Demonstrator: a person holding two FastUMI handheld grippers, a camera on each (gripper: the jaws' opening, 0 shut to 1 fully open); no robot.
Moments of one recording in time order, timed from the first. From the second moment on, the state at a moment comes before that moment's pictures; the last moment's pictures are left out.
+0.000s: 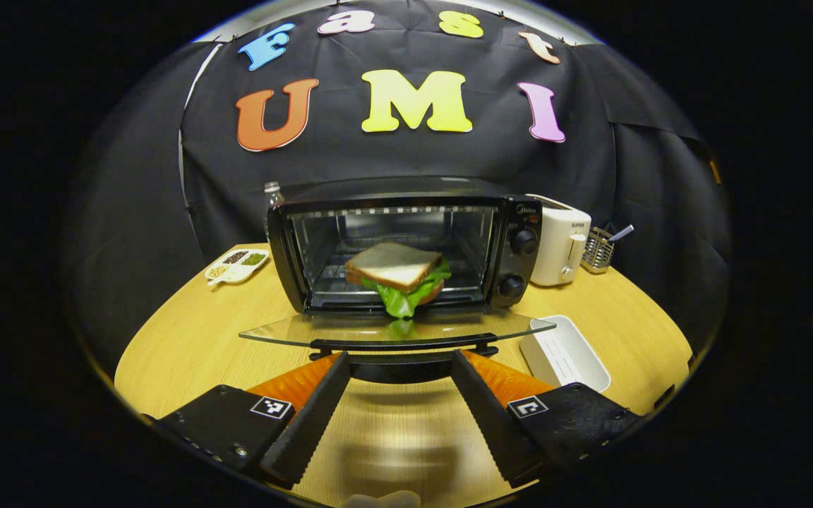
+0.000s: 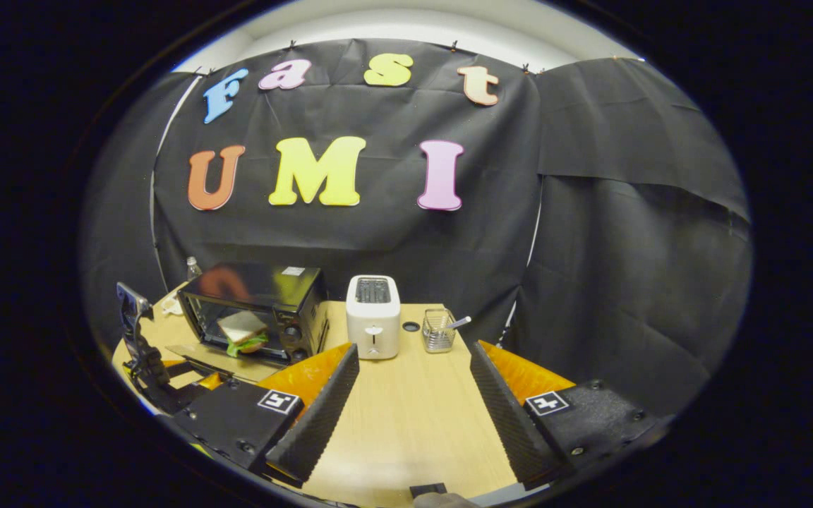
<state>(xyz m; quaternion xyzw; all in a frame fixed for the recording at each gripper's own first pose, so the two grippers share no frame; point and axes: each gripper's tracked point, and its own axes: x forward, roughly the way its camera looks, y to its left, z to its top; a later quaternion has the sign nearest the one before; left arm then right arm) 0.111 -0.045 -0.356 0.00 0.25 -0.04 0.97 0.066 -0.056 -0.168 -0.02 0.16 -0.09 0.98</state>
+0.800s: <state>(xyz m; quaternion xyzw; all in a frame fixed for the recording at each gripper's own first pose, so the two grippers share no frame) 0.179 -0.043 -0.302 0.02 0.18 -0.03 0.98 0.067 -0.053 -0.149 -0.03 0.14 -0.08 0.99</state>
